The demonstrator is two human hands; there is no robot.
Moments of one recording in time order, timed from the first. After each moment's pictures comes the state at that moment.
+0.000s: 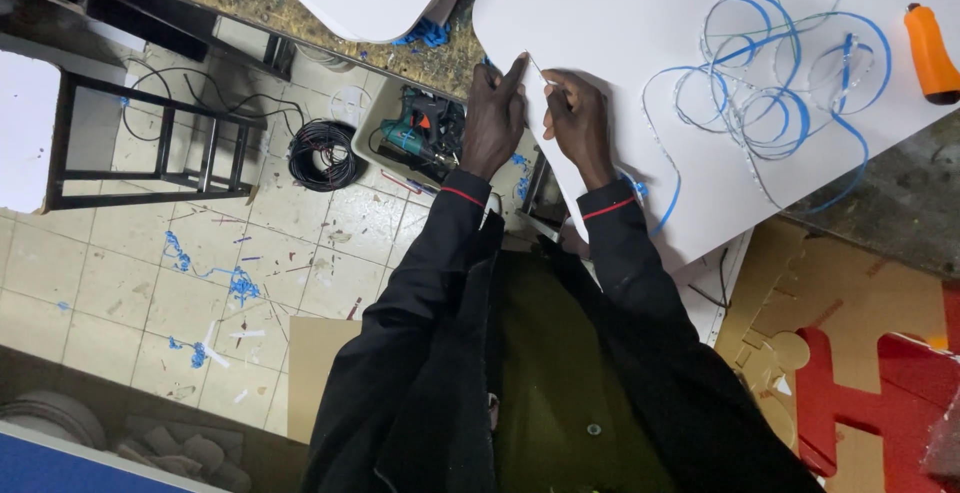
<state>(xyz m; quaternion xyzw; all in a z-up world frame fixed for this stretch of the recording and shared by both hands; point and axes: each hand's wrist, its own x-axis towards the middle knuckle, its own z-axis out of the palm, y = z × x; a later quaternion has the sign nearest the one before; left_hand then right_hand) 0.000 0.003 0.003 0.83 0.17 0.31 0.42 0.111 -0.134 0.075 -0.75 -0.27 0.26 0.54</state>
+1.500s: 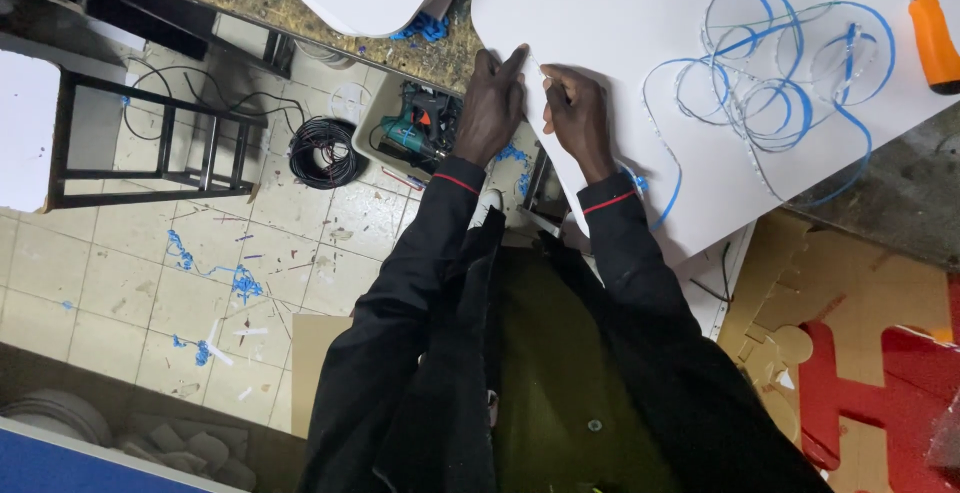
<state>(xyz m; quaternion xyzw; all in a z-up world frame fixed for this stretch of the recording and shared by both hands) 0.006 0.017 0.002 0.87 0.15 0.27 0.38 0.113 -0.130 0.074 -0.78 -0.27 0.27 0.50</state>
